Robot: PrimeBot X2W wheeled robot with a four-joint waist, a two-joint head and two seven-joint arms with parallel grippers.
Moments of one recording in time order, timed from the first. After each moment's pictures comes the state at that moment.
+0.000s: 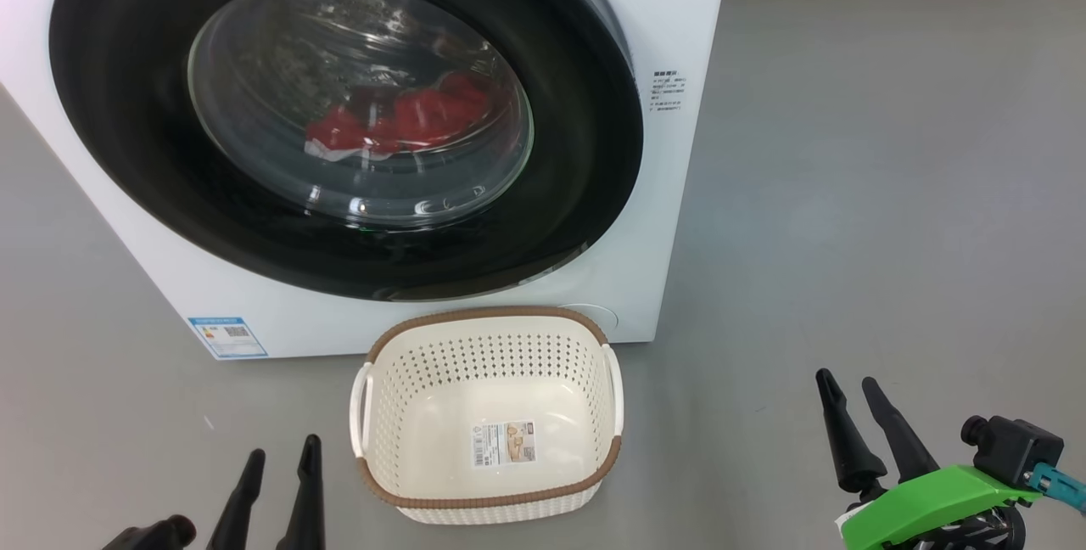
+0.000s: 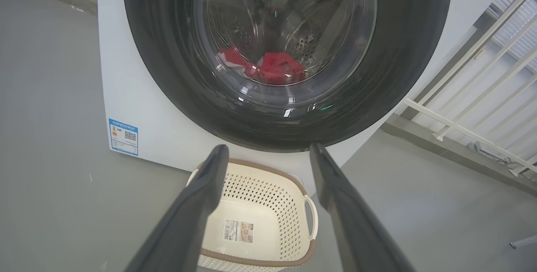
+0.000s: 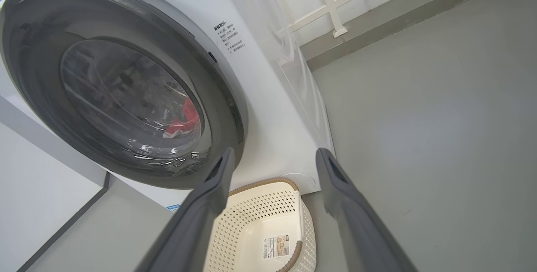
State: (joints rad) left arm 0.04 0.05 0.00 0.18 -0.54 -0.07 -0.13; right arm -0.02 -0.07 0.04 0.30 0.73 0.13 -0.14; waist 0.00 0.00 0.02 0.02
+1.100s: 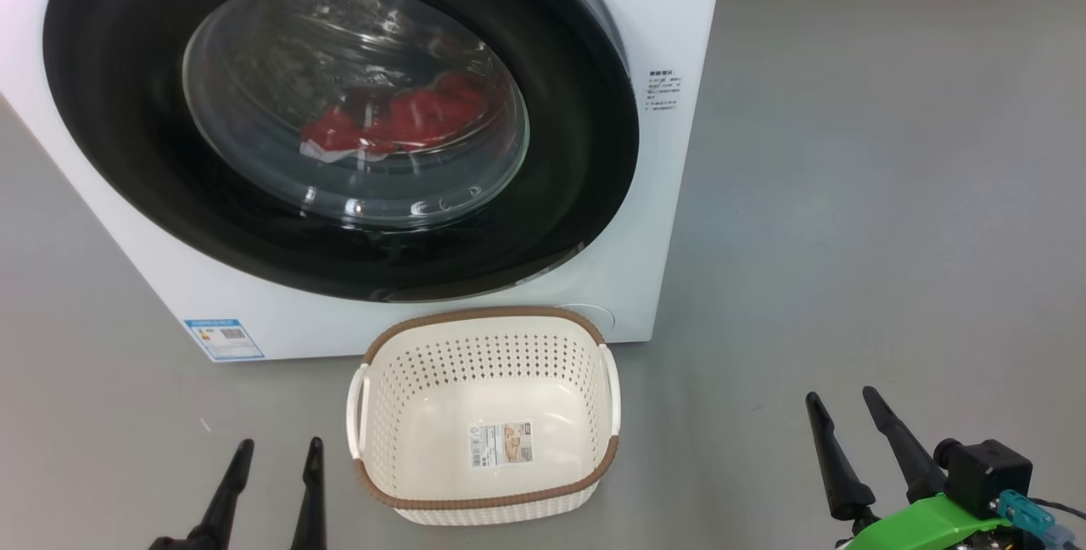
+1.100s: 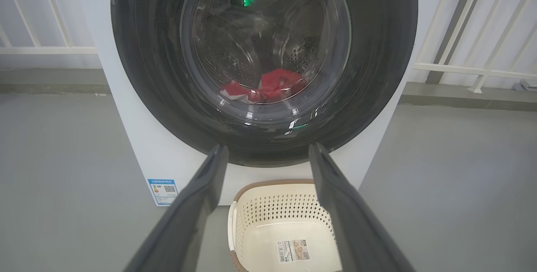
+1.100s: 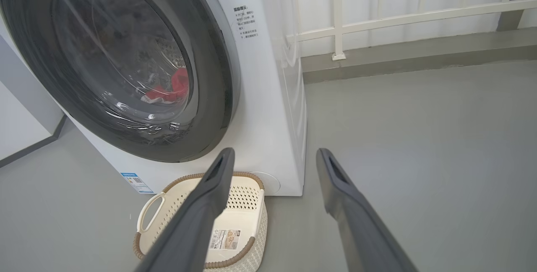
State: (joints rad) left arm 0.07 0.05 0.02 0.15 -0.18 -0.07 -0.23; right arm 0.02 -0.08 0.04 0.31 0.40 0.13 -0.23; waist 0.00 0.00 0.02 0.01
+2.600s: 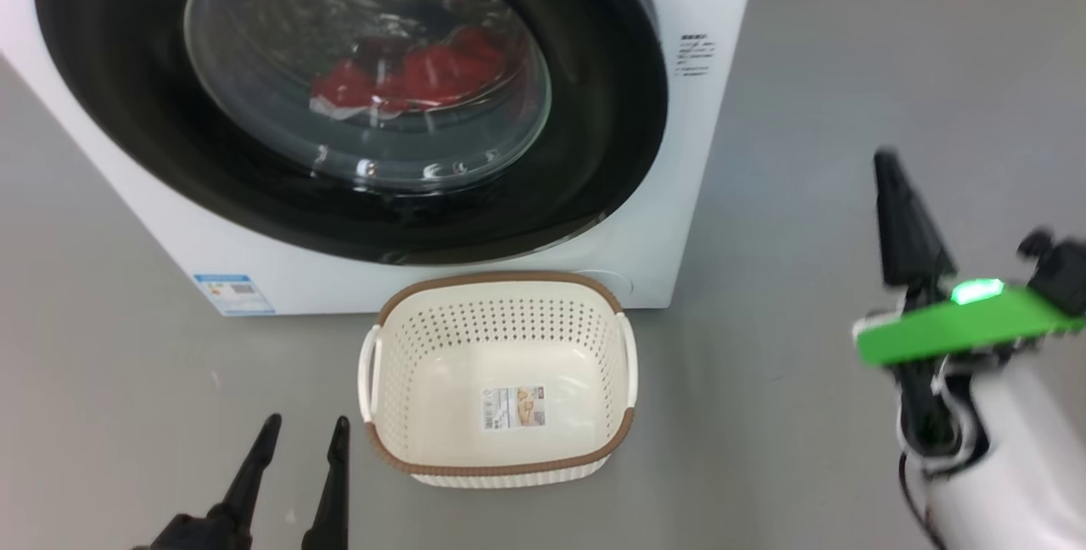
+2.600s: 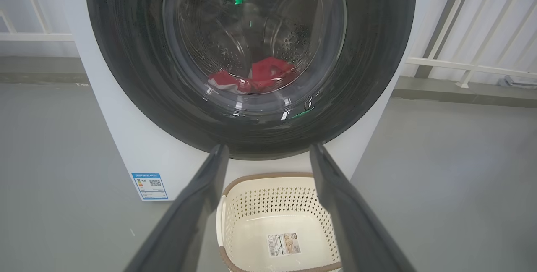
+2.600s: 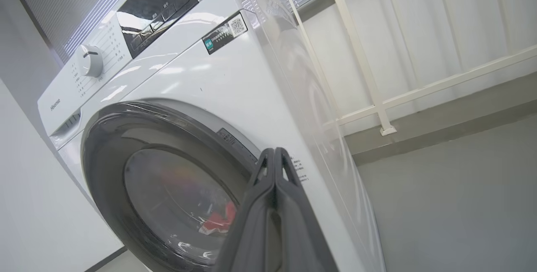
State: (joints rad) left arm 0.03 0.04 0.00 0.17 -0.19 -0.12 -0.25; right arm -0.32 -0.10 0.06 0.27 0.73 0.13 -0.26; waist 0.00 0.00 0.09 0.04
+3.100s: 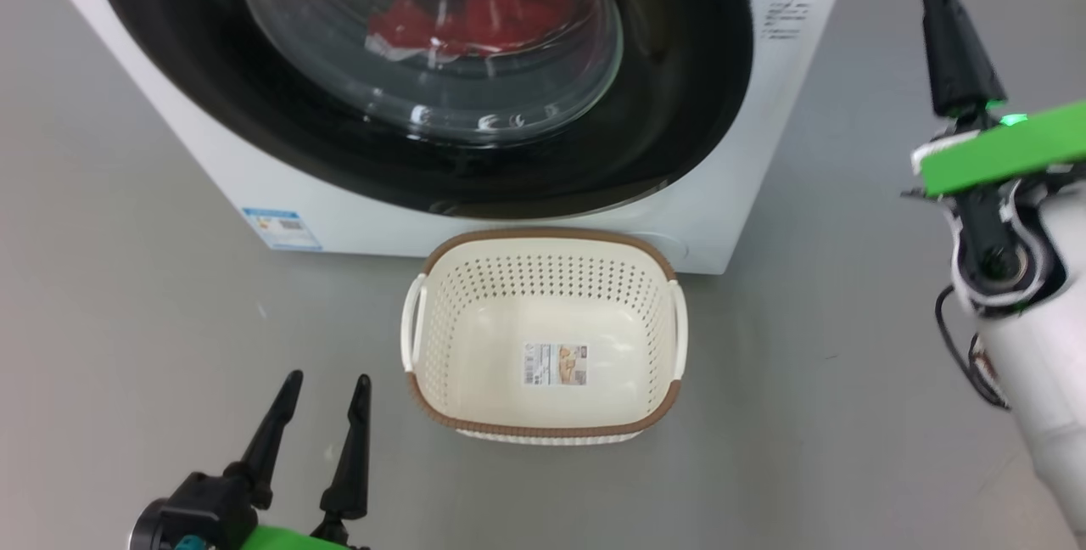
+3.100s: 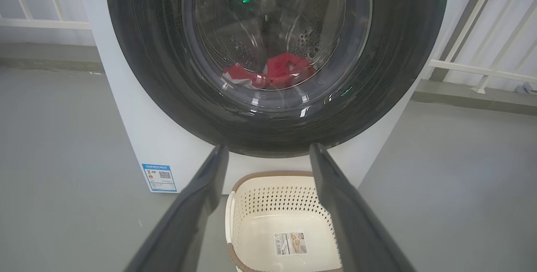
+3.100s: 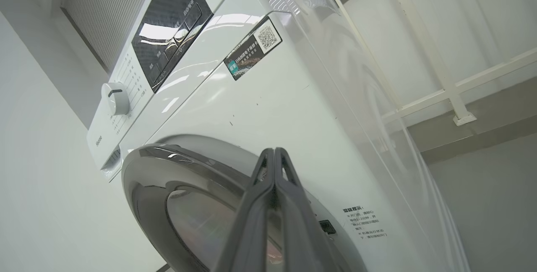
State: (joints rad) left arm -0.06 0.04 -0.05 0.19 -0.22 -0.12 -0.25; right arm -0.71 -0.29 0.24 0.41 1.13 0.13 -0.22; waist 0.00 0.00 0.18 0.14
